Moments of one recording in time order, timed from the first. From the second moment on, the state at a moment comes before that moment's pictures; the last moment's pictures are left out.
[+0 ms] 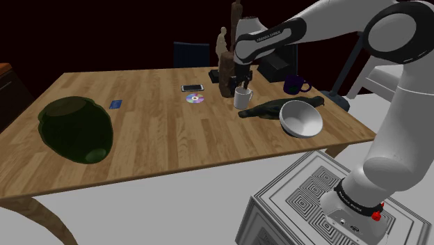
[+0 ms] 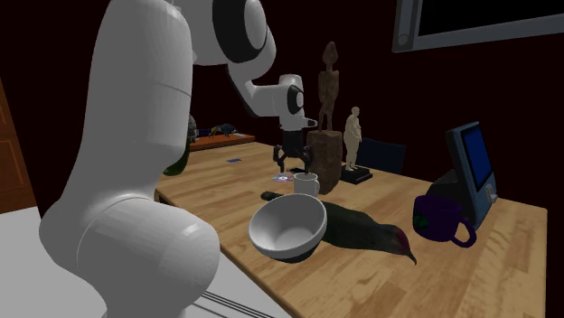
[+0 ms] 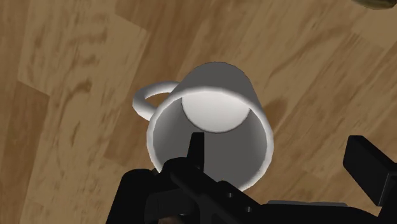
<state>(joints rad) -0.04 0.28 0.07 -1.81 -0.08 2.10 0.02</state>
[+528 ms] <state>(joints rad) -0.04 0.33 0.07 -1.84 -0.09 2.18 0.03</state>
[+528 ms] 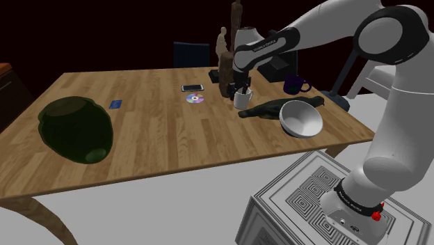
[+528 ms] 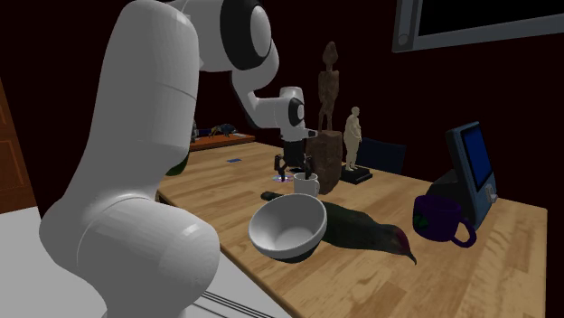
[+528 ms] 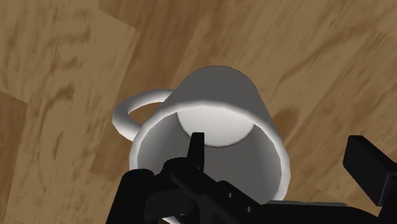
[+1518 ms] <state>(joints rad) -0.04 0.33 0.07 -1.84 -0.09 2.19 0.03</state>
